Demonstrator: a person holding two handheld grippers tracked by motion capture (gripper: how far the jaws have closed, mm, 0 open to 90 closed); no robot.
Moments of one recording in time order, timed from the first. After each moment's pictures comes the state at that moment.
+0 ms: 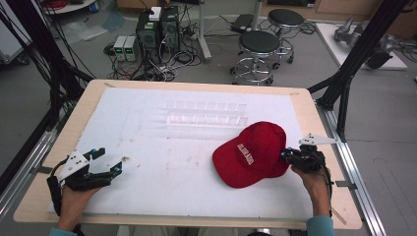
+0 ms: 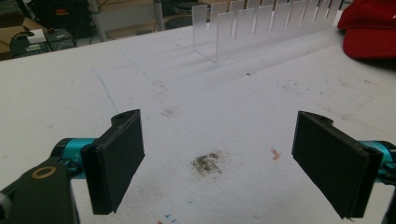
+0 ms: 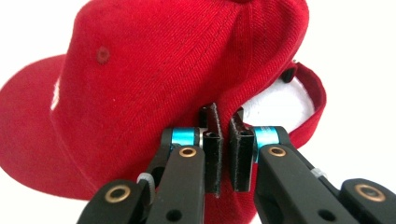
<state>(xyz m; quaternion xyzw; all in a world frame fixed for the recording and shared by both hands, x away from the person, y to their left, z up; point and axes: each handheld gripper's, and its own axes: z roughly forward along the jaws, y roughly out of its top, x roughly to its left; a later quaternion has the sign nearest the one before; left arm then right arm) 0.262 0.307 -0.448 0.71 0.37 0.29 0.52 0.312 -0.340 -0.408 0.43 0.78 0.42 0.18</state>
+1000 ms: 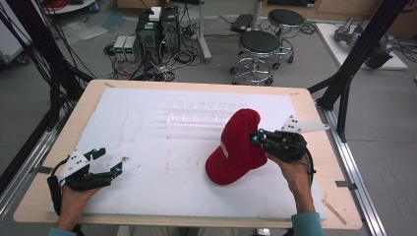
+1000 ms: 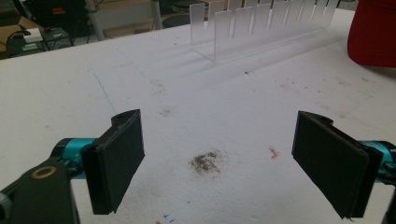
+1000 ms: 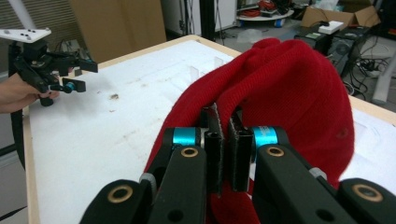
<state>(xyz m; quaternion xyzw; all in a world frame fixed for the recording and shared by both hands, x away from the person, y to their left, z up) 0.263 0.307 -0.448 0.71 0.37 0.28 0.52 0.298 -0.253 -0.321 0.29 0.77 0.55 0.16</state>
